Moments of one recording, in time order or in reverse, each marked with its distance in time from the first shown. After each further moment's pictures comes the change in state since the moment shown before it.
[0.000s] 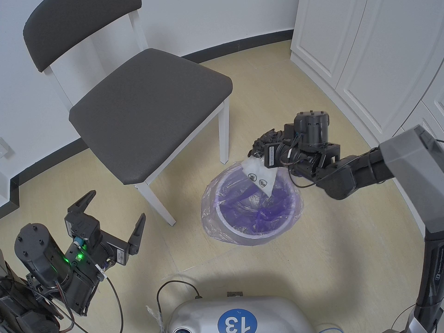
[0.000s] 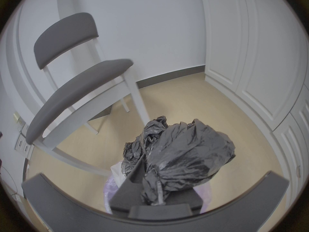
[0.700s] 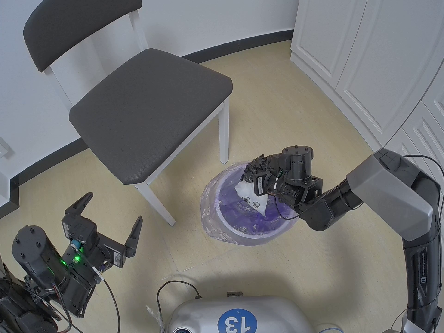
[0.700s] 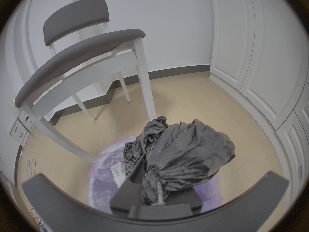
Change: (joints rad) left arm 0.001 -0.009 0.021 0.000 -0.002 0.005; right arm 0.016 0.120 0.133 -0.247 -0.035 -0.074
